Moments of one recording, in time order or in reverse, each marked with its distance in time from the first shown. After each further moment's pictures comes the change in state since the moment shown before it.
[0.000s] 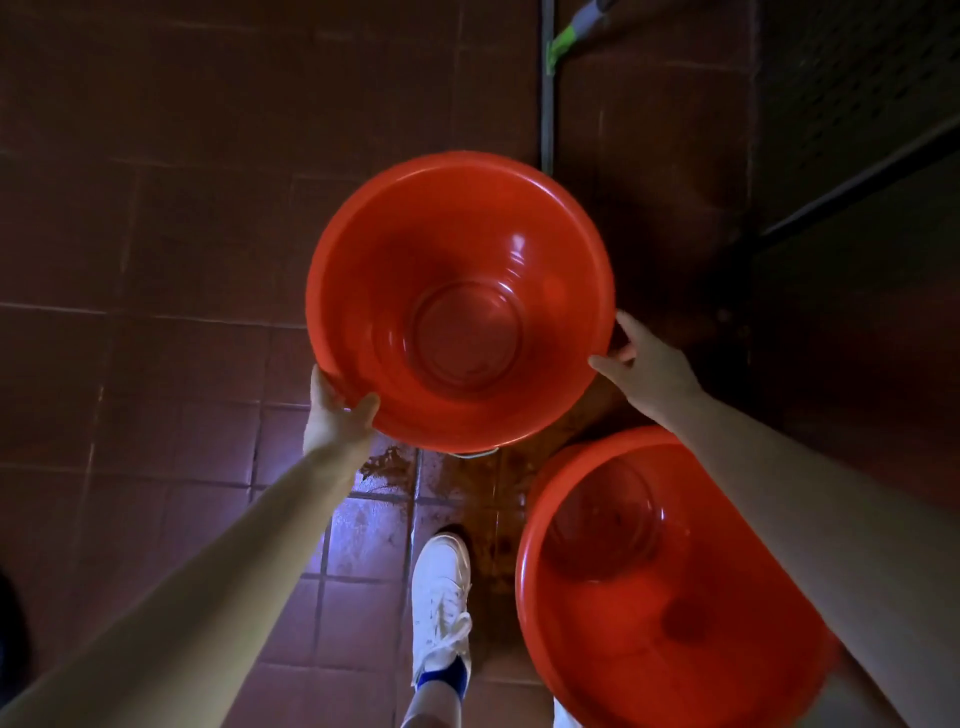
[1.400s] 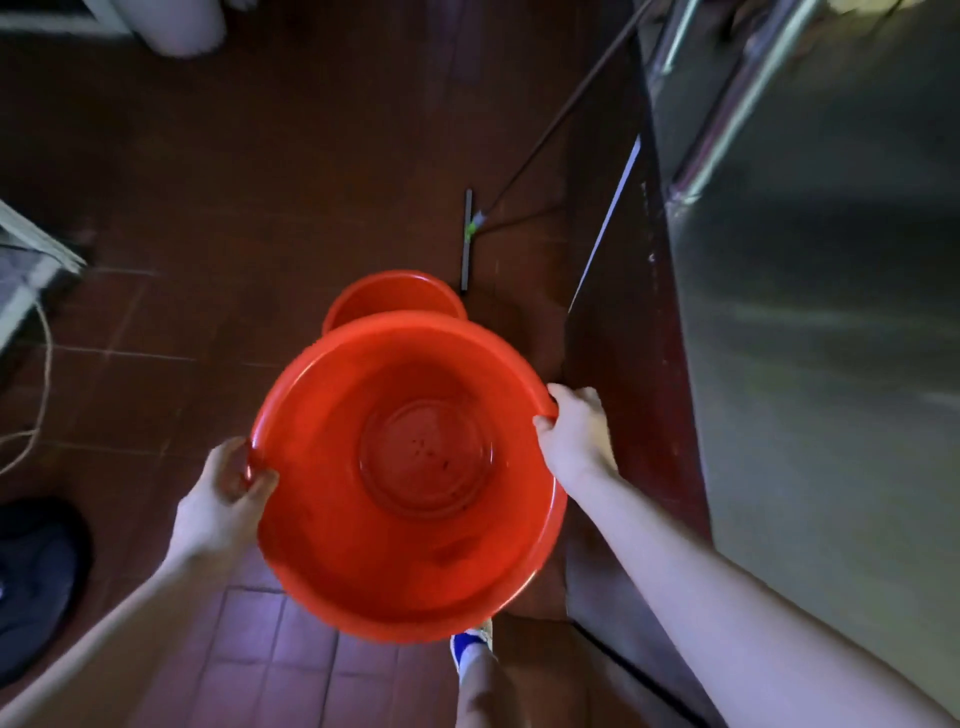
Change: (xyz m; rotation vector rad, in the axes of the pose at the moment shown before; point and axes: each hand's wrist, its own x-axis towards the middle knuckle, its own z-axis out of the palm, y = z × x) left_hand -0.476 0.008 -0.167 0.224 0.210 0.316; right_hand -0.453 0.052 -0.170 0.037 0.366 -0.194
